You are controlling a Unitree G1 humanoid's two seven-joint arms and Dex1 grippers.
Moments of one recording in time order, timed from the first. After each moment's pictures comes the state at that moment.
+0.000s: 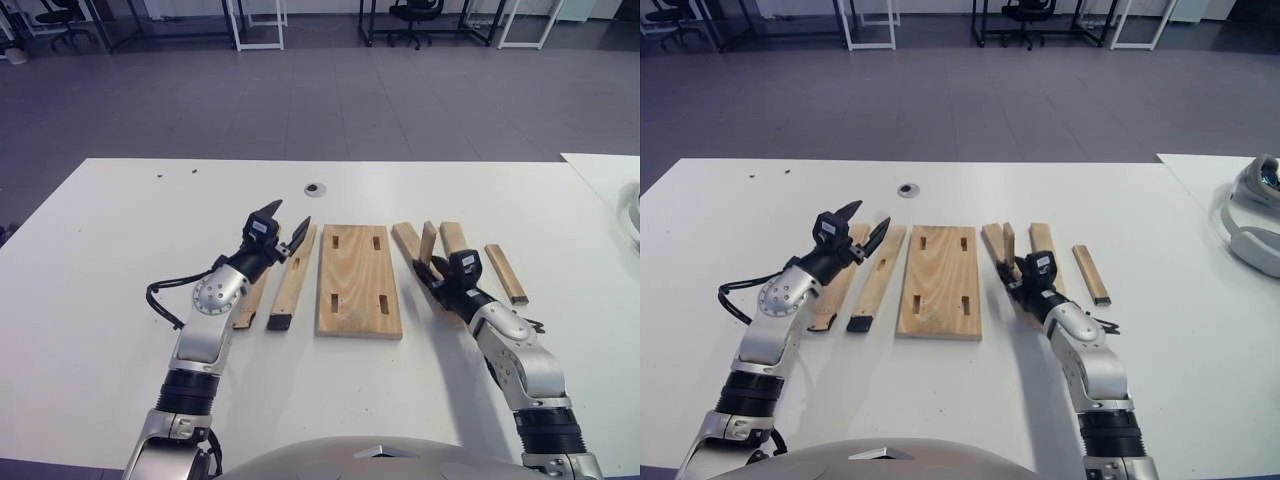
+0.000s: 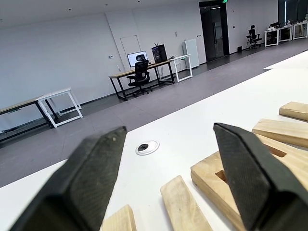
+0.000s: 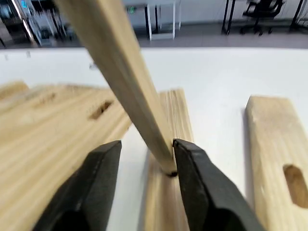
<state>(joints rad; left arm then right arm) -0.16 0.23 -0.06 -0.04 -0.08 0.00 -0.39 0.02 -0.33 -0.02 -0.13 0.31 0.46 0.34</state>
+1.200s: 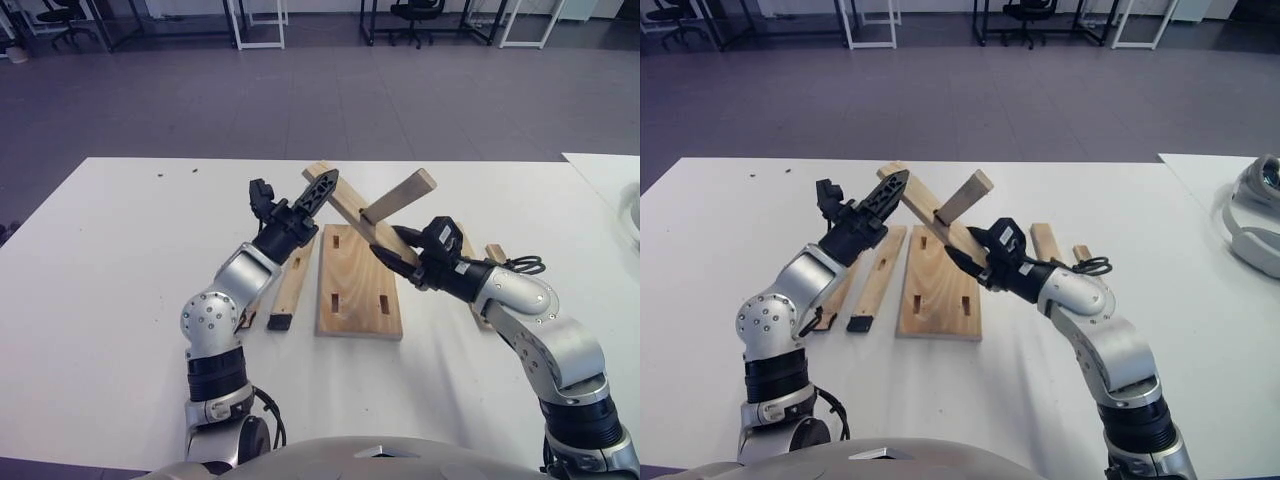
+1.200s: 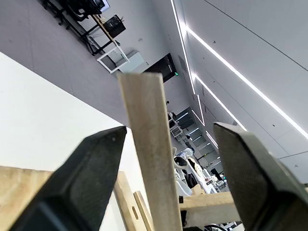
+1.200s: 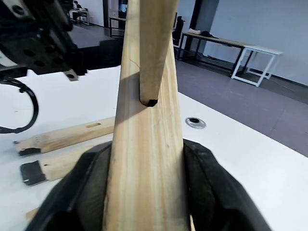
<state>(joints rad) -0.30 -0.10 0.24 -0.27 -1.21 0.84 -0.03 -0.11 -0.46 0.08 -0.58 0.36 0.64 0.58</state>
